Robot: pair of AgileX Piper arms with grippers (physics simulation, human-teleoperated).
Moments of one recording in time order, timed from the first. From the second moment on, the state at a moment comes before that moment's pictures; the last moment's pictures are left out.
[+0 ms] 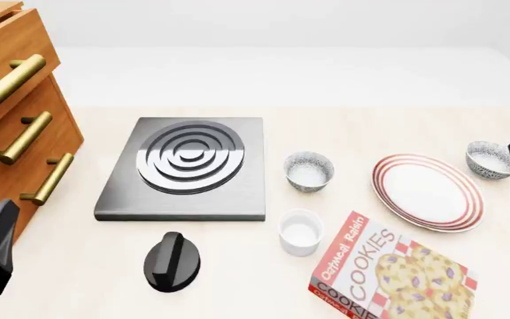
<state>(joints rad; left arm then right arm) 0.00 0.00 0.00 0.00 0.00 -0.01 0.33 -0.18 -0.21 -0.01</state>
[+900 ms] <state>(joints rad) 0.00 0.00 0.00 0.00 0.00 -0.06 0.61 -0.21 -0.44 -0.03</state>
